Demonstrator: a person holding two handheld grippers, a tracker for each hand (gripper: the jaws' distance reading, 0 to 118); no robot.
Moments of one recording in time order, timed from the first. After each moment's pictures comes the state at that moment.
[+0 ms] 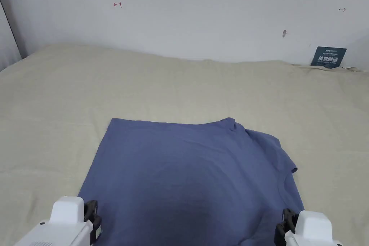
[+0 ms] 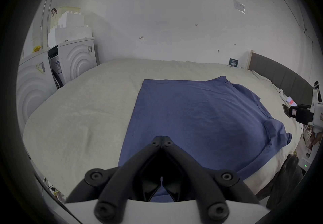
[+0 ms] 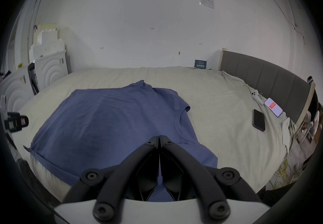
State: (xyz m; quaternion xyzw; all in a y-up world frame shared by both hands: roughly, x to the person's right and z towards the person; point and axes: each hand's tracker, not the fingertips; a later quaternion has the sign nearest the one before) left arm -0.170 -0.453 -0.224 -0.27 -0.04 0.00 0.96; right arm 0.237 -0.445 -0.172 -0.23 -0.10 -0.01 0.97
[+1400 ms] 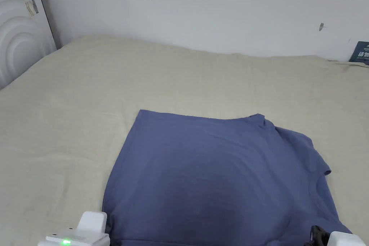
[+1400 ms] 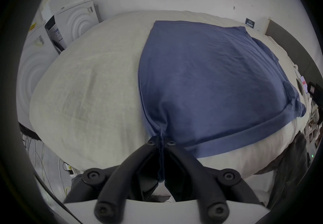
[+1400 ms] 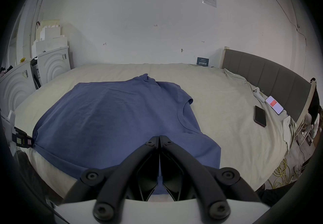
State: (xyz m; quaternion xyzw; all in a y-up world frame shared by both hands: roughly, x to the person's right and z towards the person) left arm -0.181 -0.479 -0.219 -0.47 -0.01 -0.04 0.88; right arm 0.231 -0.460 -0.158 -0.26 -0.09 0.01 0.96
